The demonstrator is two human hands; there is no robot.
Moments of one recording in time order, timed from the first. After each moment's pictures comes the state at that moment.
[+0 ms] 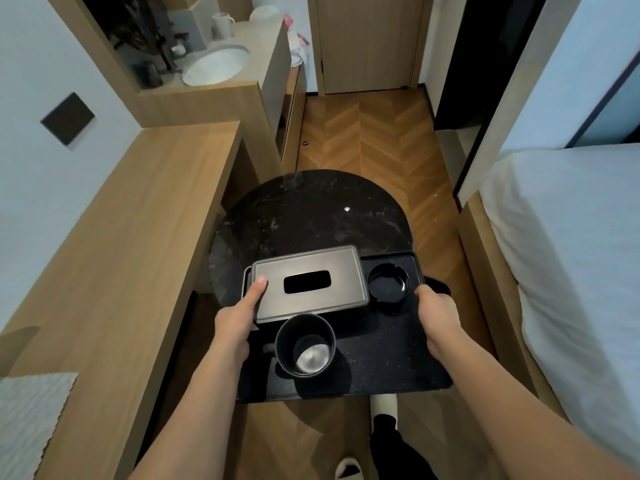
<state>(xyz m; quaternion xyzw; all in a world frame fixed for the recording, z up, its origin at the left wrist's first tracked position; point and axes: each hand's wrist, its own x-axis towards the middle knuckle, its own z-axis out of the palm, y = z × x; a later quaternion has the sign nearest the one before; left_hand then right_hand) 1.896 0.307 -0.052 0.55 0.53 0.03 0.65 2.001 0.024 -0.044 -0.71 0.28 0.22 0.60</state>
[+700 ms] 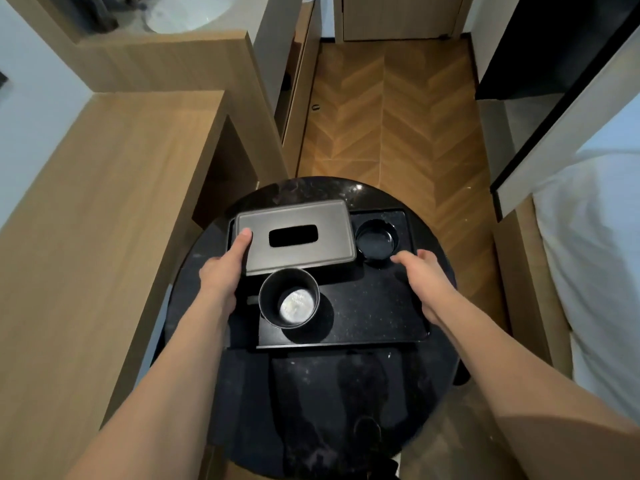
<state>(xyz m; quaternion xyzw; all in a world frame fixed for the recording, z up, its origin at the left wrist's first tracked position) 2.166 0.452 -0.139 0.56 0.58 0.04 0.59 2.280 0.153 -0.131 -0.76 0.18 0.32 0.54</state>
